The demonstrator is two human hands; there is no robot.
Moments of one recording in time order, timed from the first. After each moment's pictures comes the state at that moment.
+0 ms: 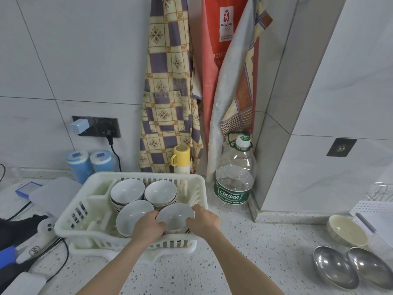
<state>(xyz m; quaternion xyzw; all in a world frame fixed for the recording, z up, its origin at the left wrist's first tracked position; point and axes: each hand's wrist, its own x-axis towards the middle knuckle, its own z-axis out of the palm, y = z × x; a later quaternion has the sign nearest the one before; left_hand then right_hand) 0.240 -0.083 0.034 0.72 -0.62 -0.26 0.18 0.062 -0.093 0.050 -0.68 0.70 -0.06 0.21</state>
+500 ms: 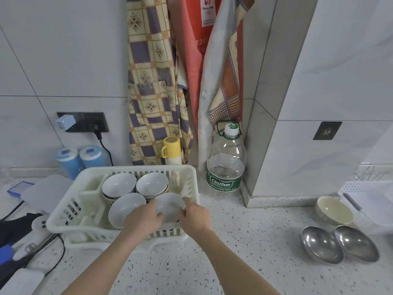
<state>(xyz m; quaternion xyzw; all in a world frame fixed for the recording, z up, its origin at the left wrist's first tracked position) 0.226 -0.068 0.065 0.71 -0.69 -0.15 0.03 0.061 -0.065 0.037 -0.72 0.66 -0.17 0.16</state>
